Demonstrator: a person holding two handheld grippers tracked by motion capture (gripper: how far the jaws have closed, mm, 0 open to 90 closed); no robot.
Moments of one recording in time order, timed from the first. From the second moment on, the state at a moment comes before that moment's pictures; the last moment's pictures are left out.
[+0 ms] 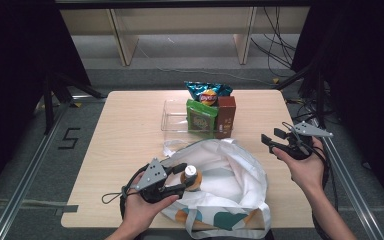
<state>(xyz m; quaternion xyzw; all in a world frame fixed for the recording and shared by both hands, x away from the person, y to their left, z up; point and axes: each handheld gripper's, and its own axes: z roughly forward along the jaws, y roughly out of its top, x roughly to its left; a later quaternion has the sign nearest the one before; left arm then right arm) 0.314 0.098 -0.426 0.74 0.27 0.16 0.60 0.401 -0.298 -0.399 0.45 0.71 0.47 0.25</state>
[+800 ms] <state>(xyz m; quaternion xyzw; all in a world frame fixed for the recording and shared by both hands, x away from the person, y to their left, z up) 0.325 0.093 -0.432 0.75 0.24 0.15 0.59 0.398 -0.297 -0.399 0.47 0.71 0.47 0.25</state>
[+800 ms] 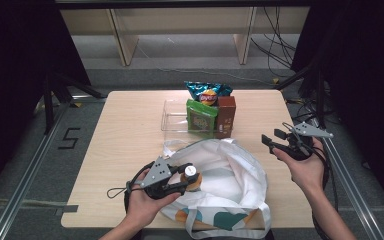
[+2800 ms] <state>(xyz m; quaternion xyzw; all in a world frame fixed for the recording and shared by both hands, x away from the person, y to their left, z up) 0.360 0.119 -0.336 0.71 0.24 0.16 0.65 0.397 -0.297 -0.403 0.47 0.70 0.47 0.25</state>
